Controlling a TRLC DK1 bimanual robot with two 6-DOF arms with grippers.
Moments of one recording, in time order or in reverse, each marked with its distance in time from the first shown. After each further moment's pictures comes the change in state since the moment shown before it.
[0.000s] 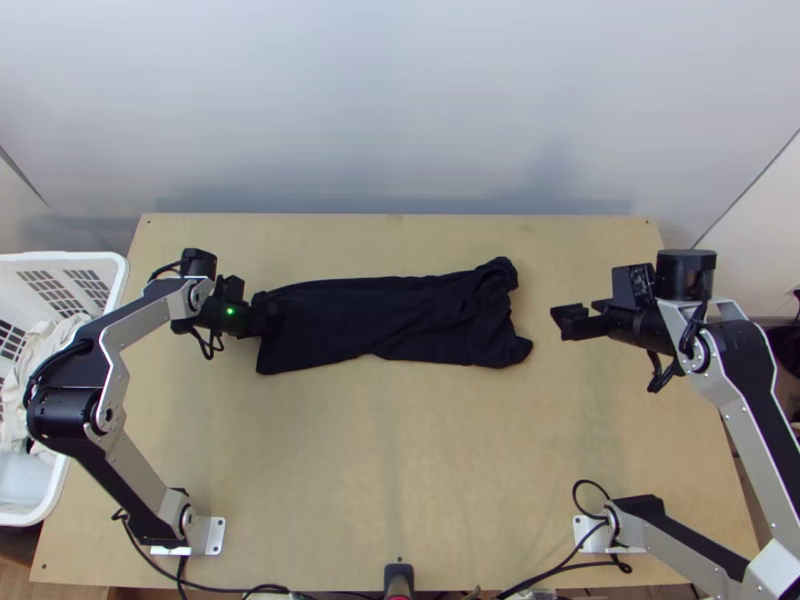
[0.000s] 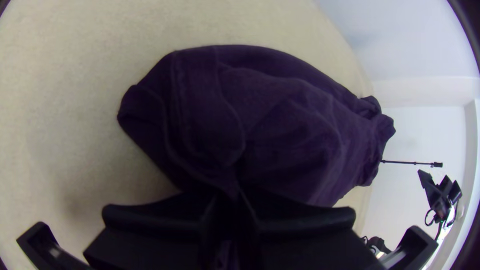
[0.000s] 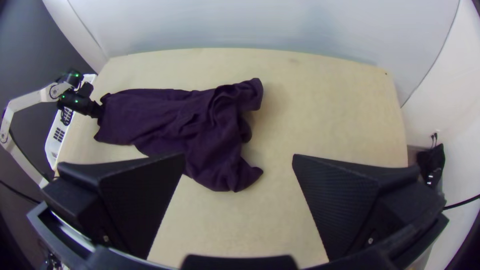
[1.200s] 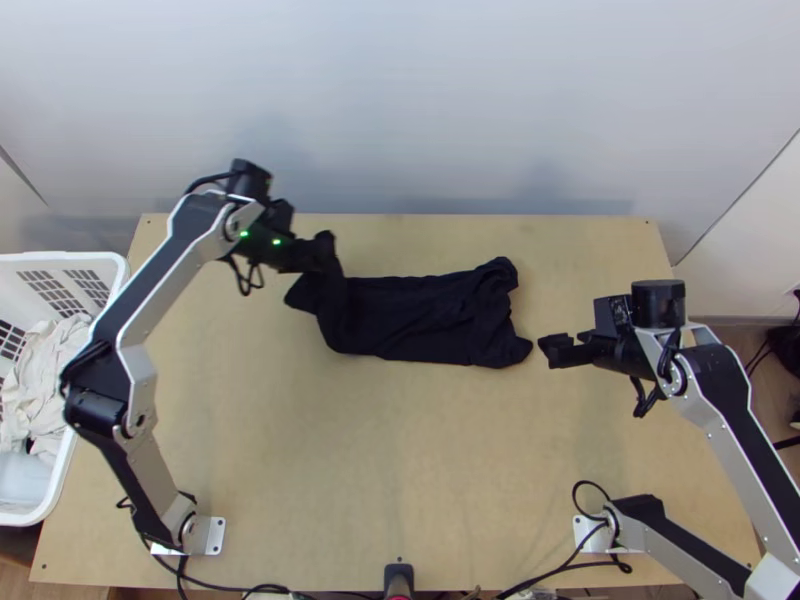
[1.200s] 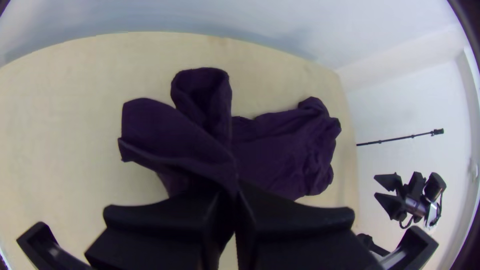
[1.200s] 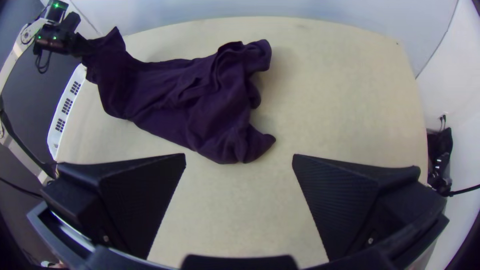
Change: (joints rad) left arm -0.286 0.050 0.673 -0.415 -0.133 -0.123; right arm 0.046 -0.063 -0.185 0.037 0.000 0.051
